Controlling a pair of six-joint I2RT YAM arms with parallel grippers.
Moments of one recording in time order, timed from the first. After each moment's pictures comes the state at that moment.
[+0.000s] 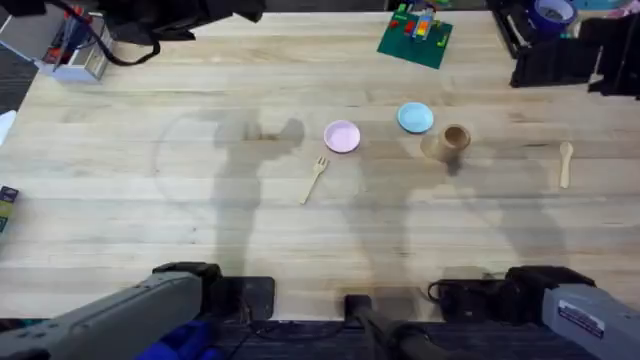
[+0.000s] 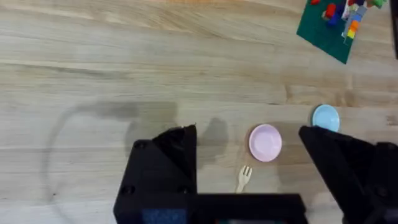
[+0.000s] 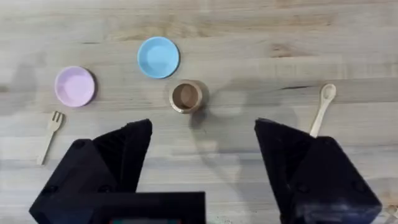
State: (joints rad) left arm 0.00 1.30 1.45 -1.00 0.23 -0.22; right arm -0.01 1.09 1.35 -1.24 0.00 0.08
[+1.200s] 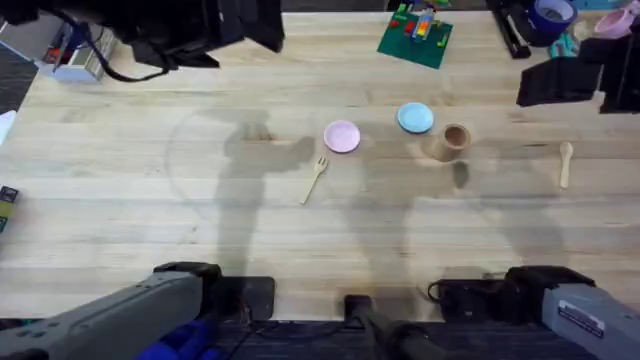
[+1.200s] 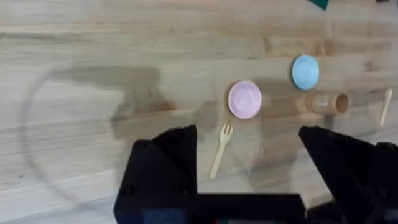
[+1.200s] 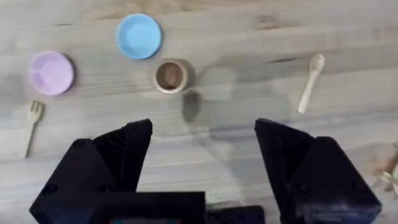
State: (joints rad) left arm -0.03 1.30 1.46 -1.16 0.36 -0.16; right arm -0.01 1.09 1.35 -1.33 0.08 0.13
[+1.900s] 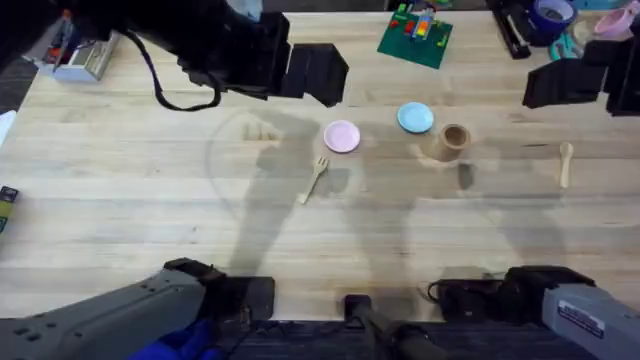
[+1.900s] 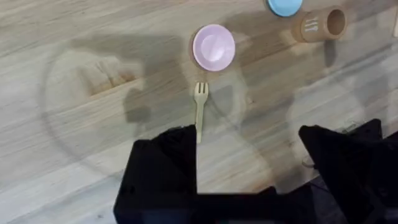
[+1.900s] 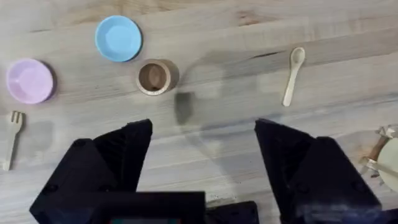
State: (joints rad) left arm -0.33 1.30 1.46 -1.27 0.29 -0.14; right arm -0.01 1.09 1.35 -1.34 0.14 0.15
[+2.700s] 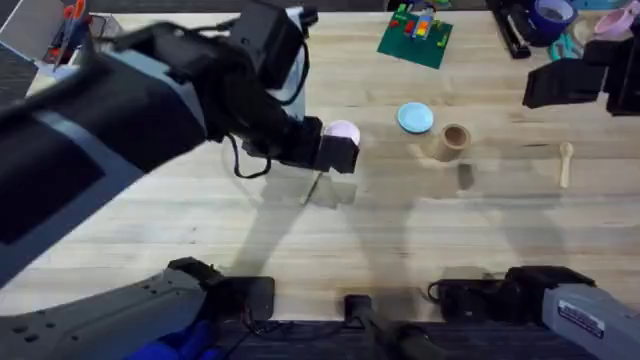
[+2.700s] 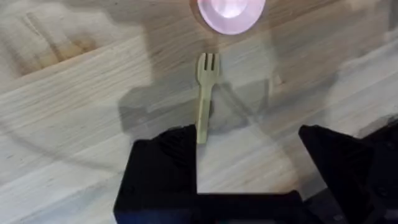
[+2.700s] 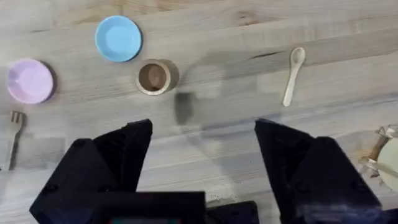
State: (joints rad) left arm -0.46 1.30 0.98 -0.93 0.28 -0.24; right arm -0.01 1.09 1.36 -1.34 0.14 0.15
